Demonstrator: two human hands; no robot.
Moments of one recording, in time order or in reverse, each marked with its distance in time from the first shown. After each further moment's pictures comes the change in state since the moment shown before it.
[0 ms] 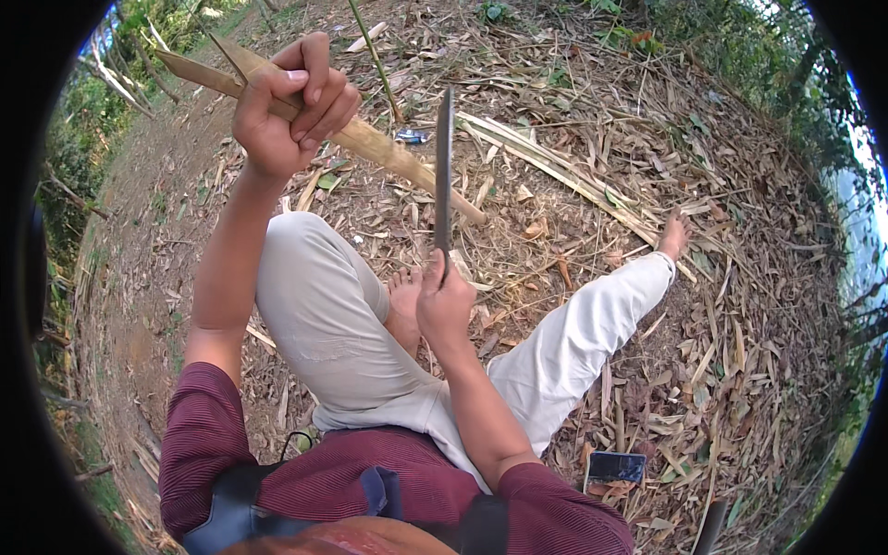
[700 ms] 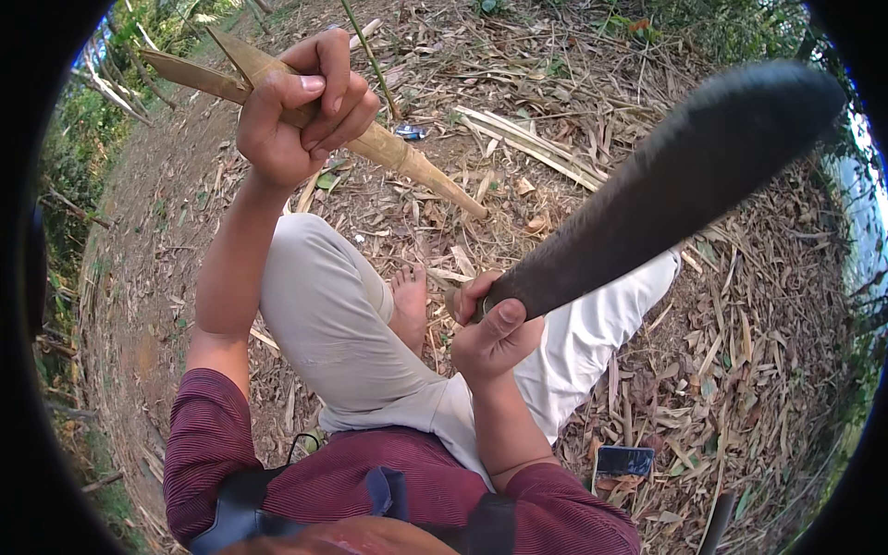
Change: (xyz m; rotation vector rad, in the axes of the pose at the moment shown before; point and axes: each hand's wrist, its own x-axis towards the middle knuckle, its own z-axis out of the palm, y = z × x) left_hand 0.011 -0.002 0.011 -0.089 -0.107 0.017; right_hand -0.006 -0.059 -0.067 0.733 0.137 -0.202
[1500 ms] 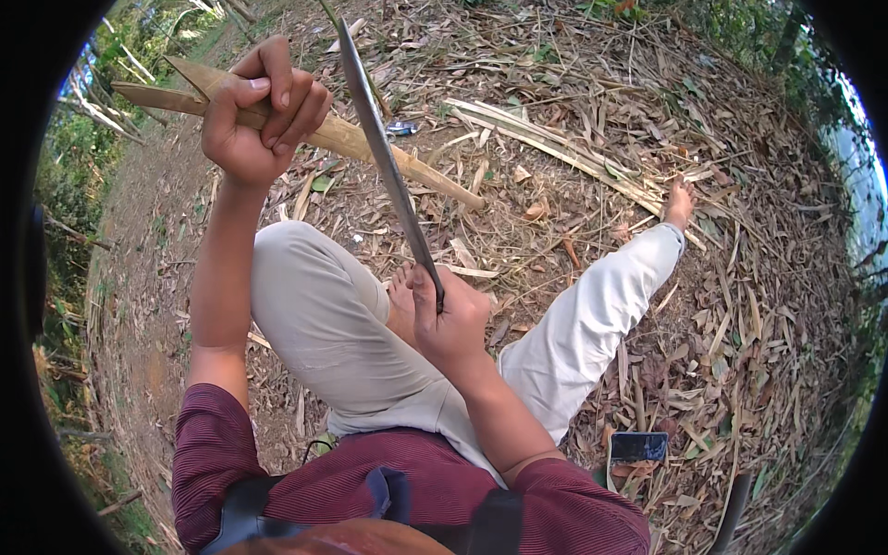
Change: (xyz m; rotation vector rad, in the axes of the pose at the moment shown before) left_hand -0.010 -0.004 -0.025 0.004 0.062 0.055; right_hand -0.008 0.030 0.010 -0.579 -0.198 -0.032
